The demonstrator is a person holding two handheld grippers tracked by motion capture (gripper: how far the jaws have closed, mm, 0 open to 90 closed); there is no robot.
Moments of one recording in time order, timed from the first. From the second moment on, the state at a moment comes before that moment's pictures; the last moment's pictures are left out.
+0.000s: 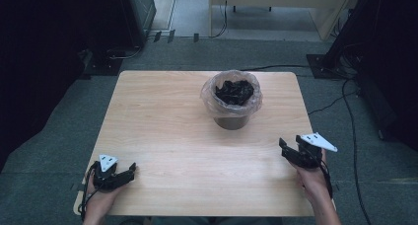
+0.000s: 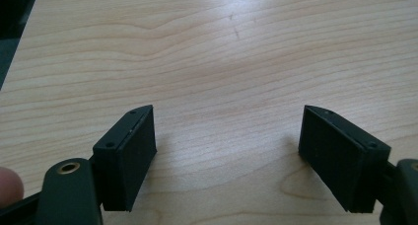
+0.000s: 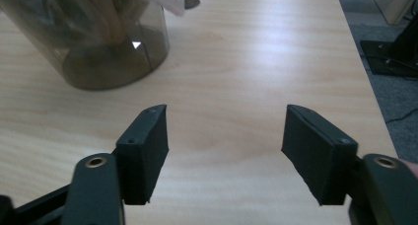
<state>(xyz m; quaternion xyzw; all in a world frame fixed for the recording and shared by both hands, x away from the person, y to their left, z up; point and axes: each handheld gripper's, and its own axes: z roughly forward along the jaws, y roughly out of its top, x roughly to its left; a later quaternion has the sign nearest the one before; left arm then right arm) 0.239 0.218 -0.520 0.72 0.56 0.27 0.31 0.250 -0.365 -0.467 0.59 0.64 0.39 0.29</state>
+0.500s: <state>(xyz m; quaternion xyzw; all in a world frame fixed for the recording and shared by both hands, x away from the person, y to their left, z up) 0.247 0.210 -0.513 0.70 0.58 0.25 0.32 0.340 -0.331 -0.430 0.59 0.63 0.41 0.29</state>
